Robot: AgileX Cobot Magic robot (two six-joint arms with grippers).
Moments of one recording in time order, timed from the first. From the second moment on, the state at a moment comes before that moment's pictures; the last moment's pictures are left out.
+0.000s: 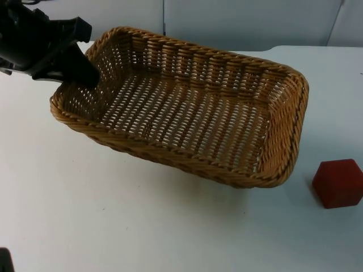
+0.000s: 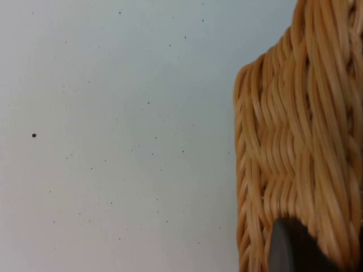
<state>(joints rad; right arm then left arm) -0.07 0.00 -0.54 -0.12 0.97 0.22 -0.07 1.87 -1.13 -1.08 0.74 0.97</state>
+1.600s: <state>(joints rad) 0.13 1.37 -0.96 -0.08 0.91 0.08 -0.07 1.87 -1.13 -1.08 0.74 0.97</state>
